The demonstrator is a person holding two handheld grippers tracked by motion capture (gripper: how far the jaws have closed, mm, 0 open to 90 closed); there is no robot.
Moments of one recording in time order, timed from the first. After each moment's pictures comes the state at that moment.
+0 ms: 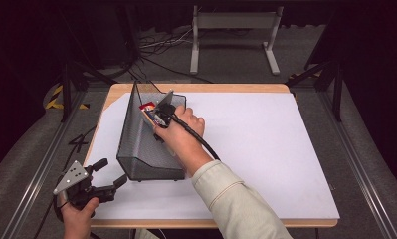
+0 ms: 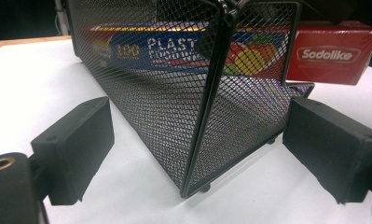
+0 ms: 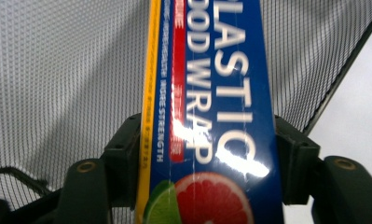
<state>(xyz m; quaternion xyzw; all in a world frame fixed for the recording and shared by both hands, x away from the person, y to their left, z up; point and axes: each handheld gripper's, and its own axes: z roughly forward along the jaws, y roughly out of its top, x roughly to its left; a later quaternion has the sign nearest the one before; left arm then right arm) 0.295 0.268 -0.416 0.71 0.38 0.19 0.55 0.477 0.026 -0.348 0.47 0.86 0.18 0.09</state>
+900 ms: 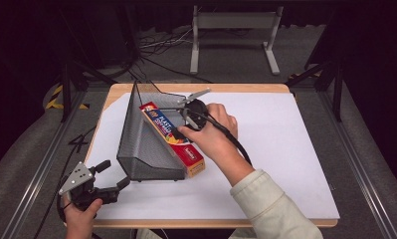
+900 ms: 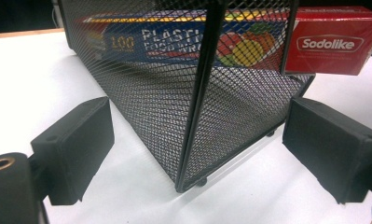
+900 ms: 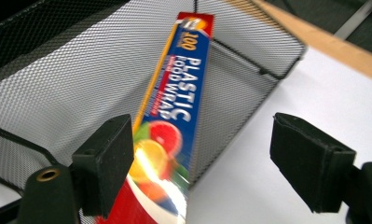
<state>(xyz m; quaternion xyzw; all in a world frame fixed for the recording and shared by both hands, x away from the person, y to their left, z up) 0.295 0.261 -0.420 0.72 0.38 0.20 0.54 0.428 -0.056 -0.298 0.38 0.84 0.35 0.16</state>
